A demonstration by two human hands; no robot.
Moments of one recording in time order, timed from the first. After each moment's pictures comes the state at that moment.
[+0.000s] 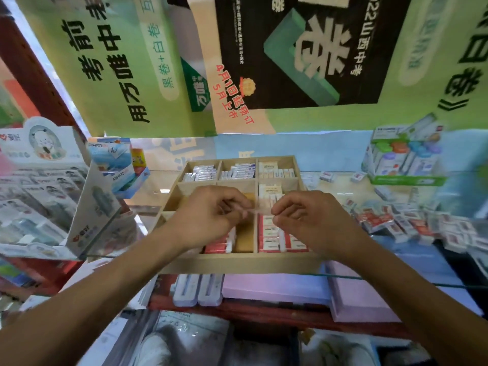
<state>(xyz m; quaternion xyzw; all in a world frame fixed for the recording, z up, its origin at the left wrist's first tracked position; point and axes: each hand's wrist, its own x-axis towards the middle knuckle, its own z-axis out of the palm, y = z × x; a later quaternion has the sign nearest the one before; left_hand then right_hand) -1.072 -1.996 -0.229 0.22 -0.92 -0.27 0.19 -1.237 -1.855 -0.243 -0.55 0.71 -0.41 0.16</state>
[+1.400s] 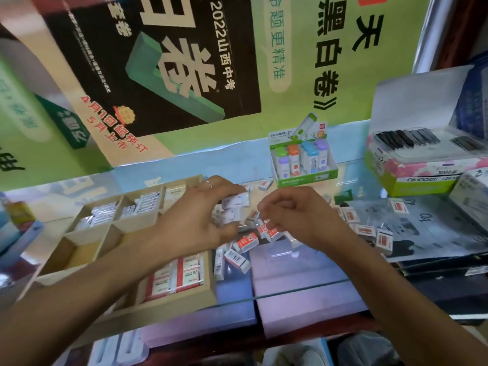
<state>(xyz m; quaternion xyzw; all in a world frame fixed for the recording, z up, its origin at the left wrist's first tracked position) -1.236 -1.935 -0.224 0.05 -0.98 -0.10 0.16 -1.364 -1.769 -0.252 -0.34 0.72 -0.56 0.24</state>
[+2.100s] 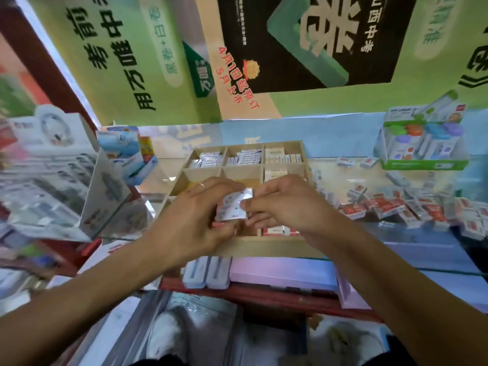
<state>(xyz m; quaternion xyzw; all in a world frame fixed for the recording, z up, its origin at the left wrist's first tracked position) -1.038 -1.969 -0.230 0.16 -0.96 -0.09 0.22 -1.202 -1.877 -0.231 -0.37 0.63 -0.51 0.45</state>
